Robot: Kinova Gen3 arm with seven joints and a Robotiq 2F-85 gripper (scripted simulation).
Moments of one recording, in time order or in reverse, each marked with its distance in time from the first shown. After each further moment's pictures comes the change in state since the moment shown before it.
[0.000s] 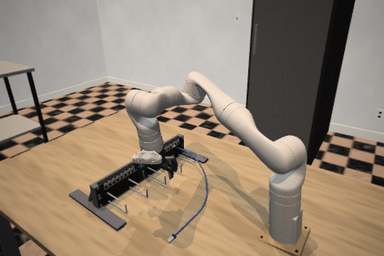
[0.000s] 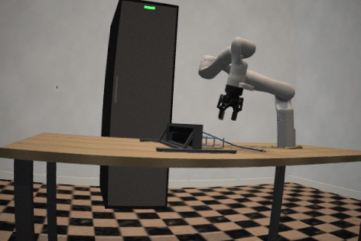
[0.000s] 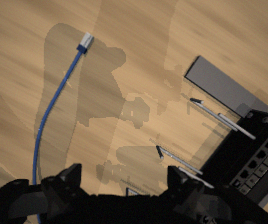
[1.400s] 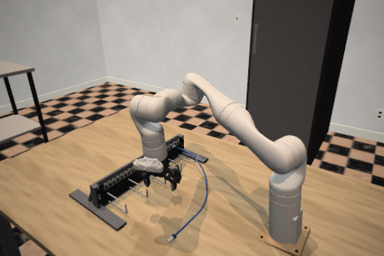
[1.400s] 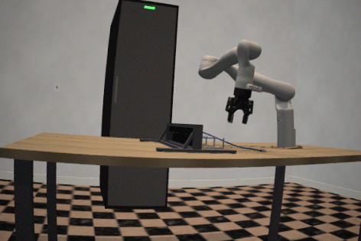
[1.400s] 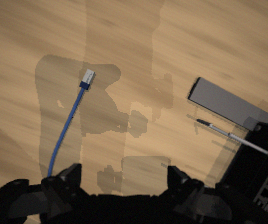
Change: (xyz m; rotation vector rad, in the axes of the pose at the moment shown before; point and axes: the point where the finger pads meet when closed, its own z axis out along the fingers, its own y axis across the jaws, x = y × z) arm 0.042 -0.019 0.002 0.004 0.074 0.123
